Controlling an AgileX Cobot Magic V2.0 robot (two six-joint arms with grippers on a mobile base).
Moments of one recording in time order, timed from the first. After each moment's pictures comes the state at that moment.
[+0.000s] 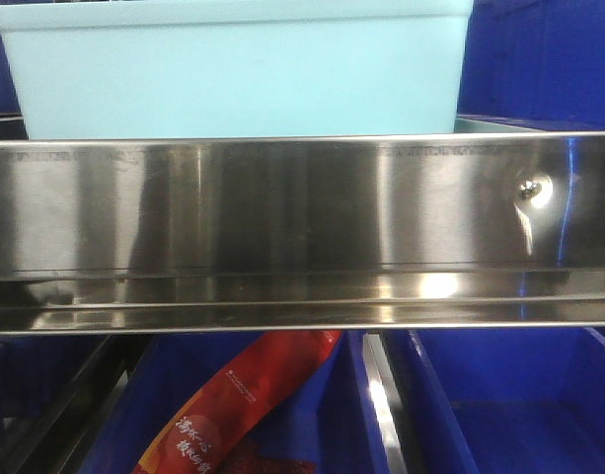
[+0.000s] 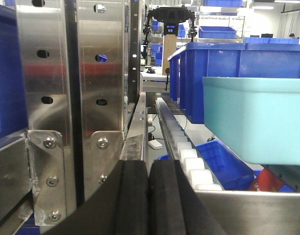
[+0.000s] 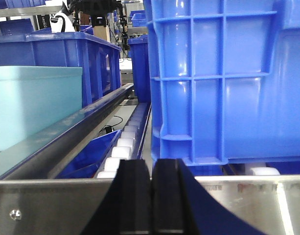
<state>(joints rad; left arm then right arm) 0.03 0.00 0.00 -0.01 -0.01 0.02 -0.05 0.00 0.00 0.08 0.04 0.02</state>
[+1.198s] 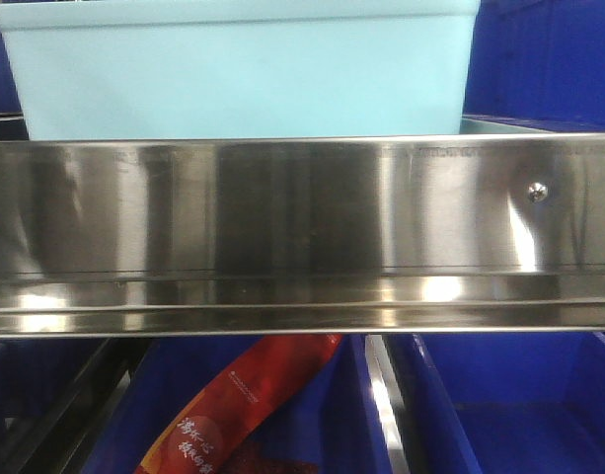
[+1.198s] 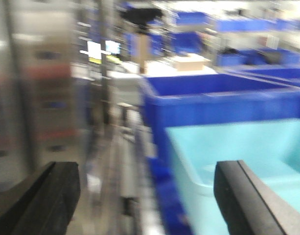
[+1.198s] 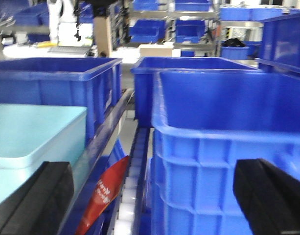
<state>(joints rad) -0.13 0.44 -0.70 0.03 0.38 0.02 0.00 0.44 -0.62 0.03 0.34 -0.03</state>
